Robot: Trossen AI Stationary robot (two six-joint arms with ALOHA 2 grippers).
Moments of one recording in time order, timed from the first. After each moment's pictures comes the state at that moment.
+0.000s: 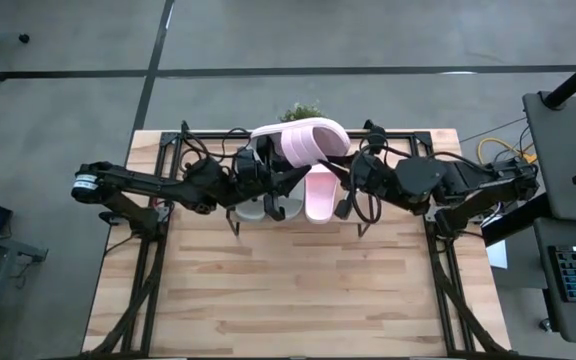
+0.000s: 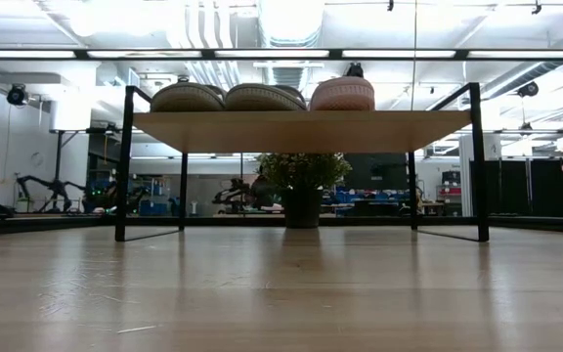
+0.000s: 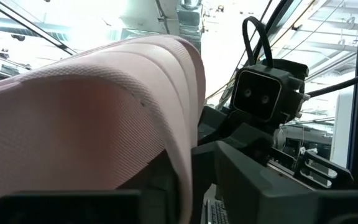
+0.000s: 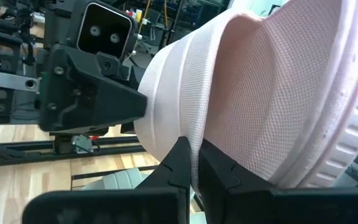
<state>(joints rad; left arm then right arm) -0.09 1.45 1.20 0.79 -0.24 -0.07 0.26 1.39 1.65 -0.42 0.77 -0.18</state>
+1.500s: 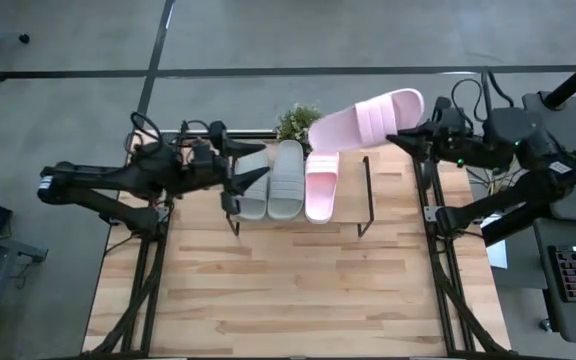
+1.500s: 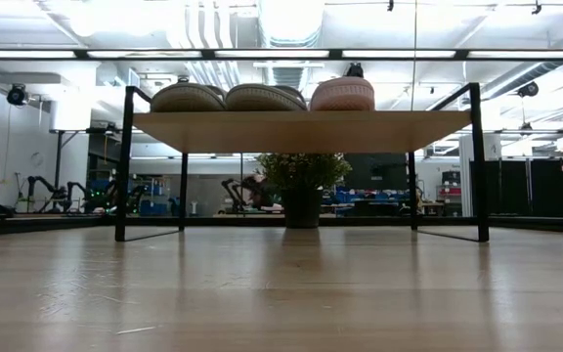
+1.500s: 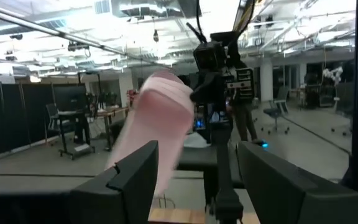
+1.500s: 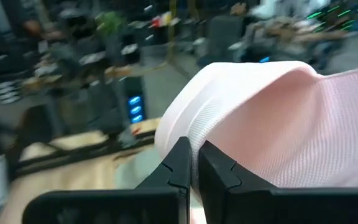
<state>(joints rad) -0.08 1.10 1.17 0.23 -0.25 0.14 0.13 1.02 1.65 -0.80 0.44 0.10</state>
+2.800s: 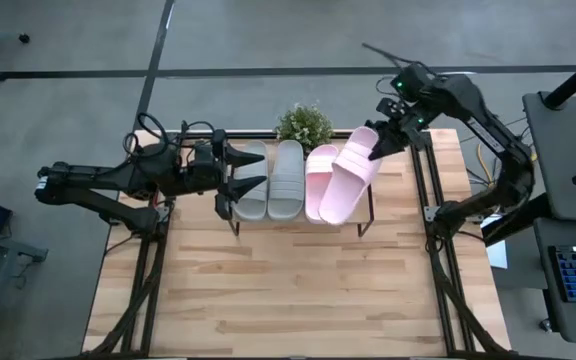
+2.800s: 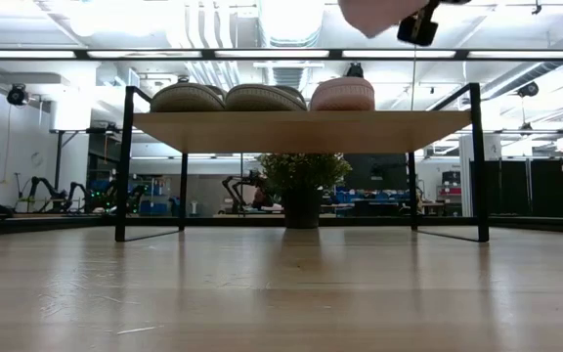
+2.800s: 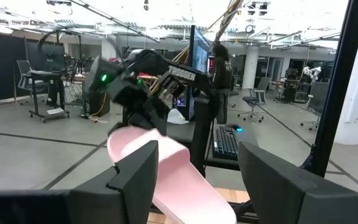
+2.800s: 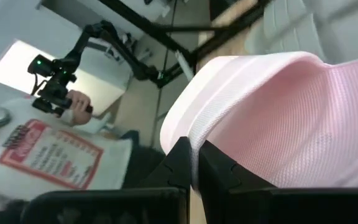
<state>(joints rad) -0.09 1.06 1.16 0.09 -0.21 -0.05 -0.80 1.41 1.67 -1.46 -1.22 -0.27</state>
